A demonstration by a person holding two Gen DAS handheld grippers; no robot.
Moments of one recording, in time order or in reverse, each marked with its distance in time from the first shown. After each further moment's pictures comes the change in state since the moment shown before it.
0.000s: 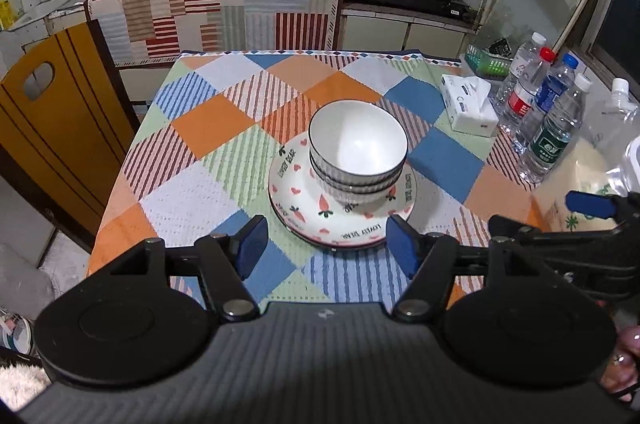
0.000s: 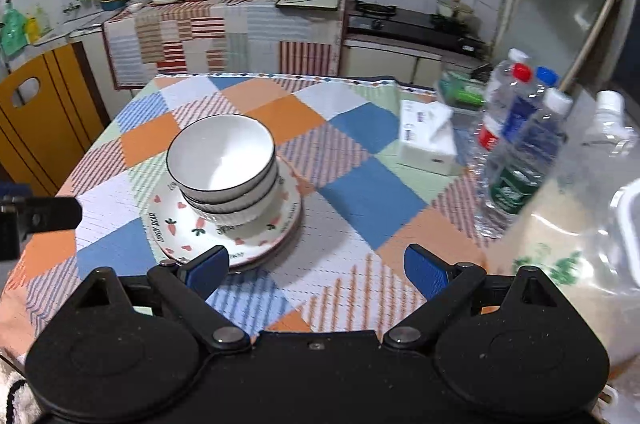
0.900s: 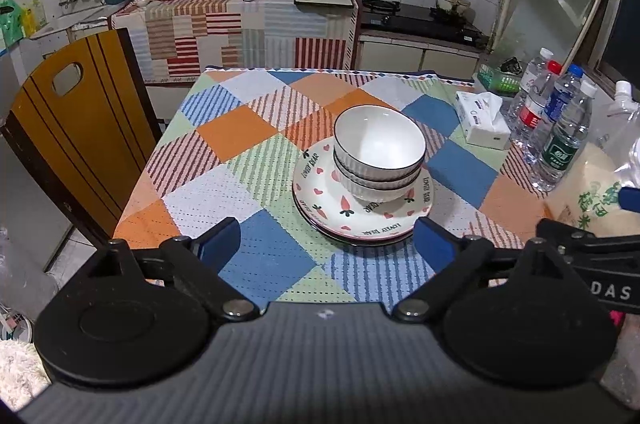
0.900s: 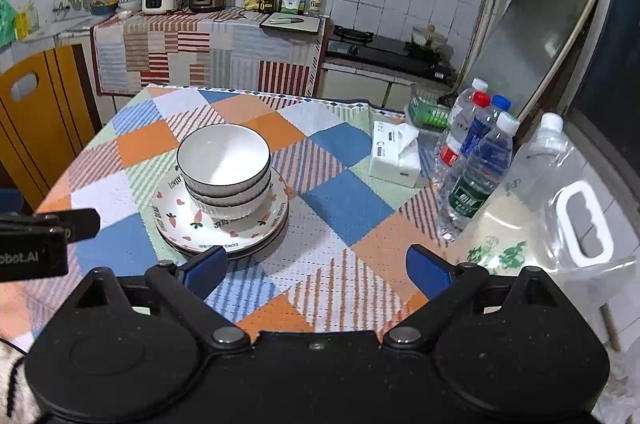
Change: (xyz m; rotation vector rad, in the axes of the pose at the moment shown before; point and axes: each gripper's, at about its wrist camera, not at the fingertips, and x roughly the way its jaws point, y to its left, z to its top) left arm -0.014 0.013 -0.040 -0.015 -0.109 0.049; right arm -0.057 0.026 -0.024 -0.055 -0.071 -0.110
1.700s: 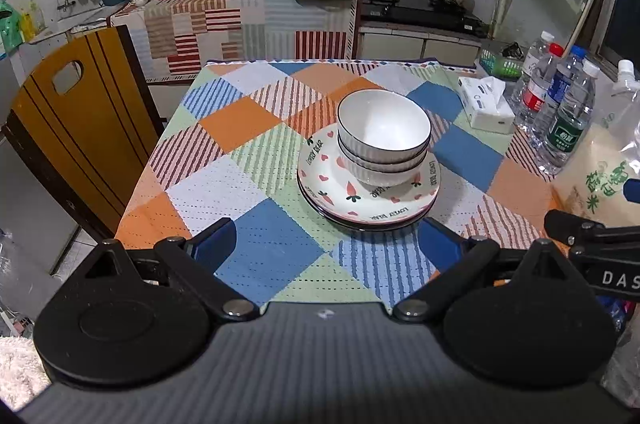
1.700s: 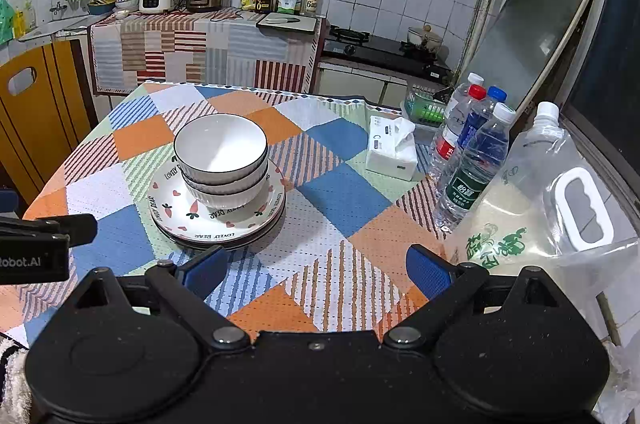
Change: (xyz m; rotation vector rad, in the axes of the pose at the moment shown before) left arm 0.002 0.000 -0.012 0.030 0.019 0.009; right arm 0.002 0.001 -0.016 0.014 -0.005 -0.005
